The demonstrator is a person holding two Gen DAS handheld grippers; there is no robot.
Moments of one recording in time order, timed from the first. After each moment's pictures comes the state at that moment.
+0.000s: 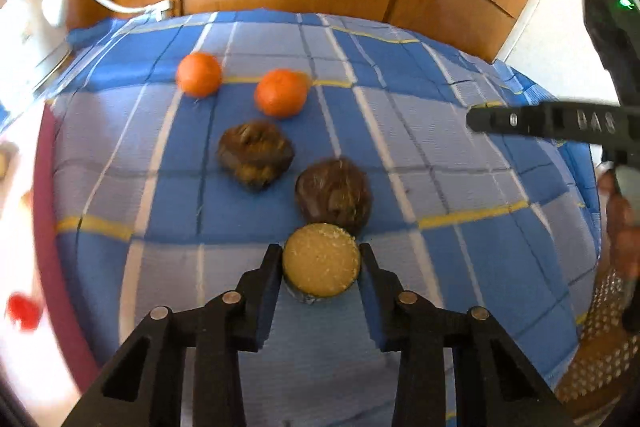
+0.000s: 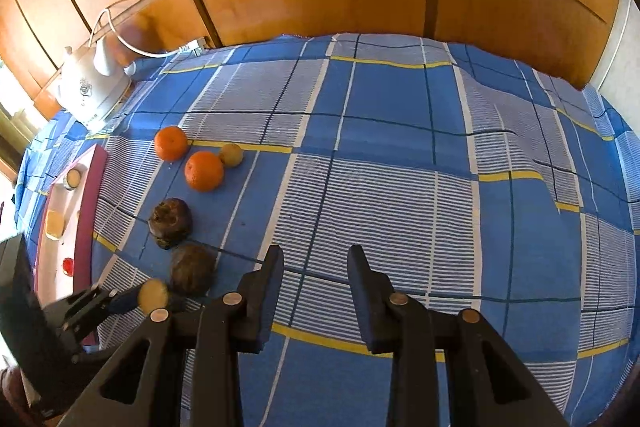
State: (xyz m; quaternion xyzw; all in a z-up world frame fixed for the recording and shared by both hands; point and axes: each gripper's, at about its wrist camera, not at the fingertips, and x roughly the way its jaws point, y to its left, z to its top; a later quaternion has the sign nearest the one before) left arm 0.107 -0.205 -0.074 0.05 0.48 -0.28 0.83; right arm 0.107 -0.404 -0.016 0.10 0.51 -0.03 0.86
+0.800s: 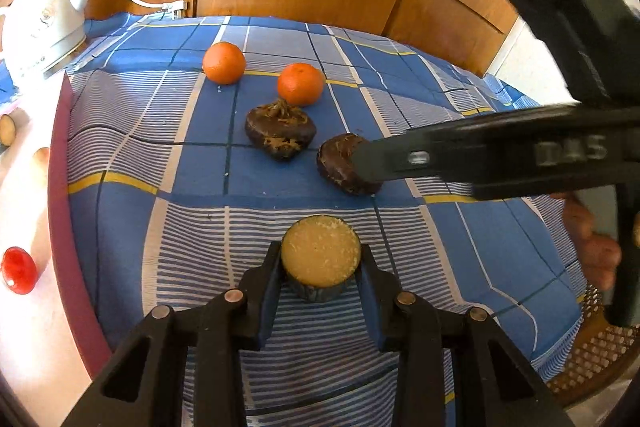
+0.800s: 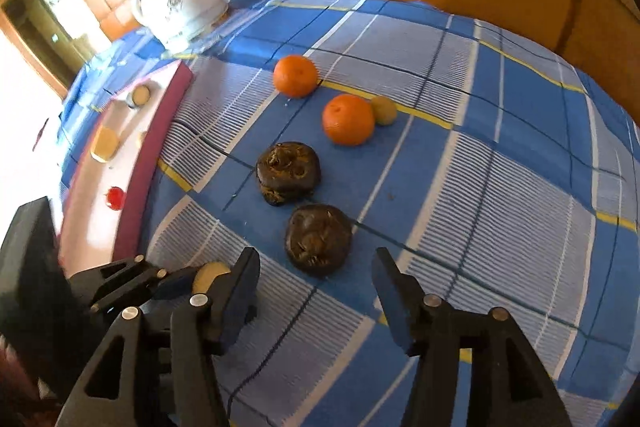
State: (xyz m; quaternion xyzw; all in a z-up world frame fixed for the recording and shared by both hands) left arm 0.093 -0.175 -0.080 0.02 0.45 -0.30 0.84; right arm 0.129 -0.307 -0.040 0.03 0.55 0.12 0.83
